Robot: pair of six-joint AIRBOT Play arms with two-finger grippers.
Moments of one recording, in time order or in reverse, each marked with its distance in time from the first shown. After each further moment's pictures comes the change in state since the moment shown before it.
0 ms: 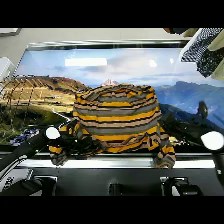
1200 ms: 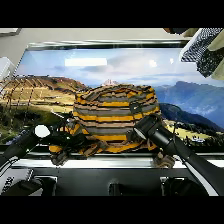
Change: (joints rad) left arm 0.124 0.082 0.000 0.075 -0.066 0.014; right arm 0.730 -0.526 0.283 -0.630 0.290 0.071
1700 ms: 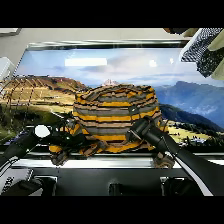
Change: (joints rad) left arm 0.000 0.000 0.000 0.000 -0.006 0.000; right arm 0.001 -0.087 -0.040 -0.051 -0.106 0.062
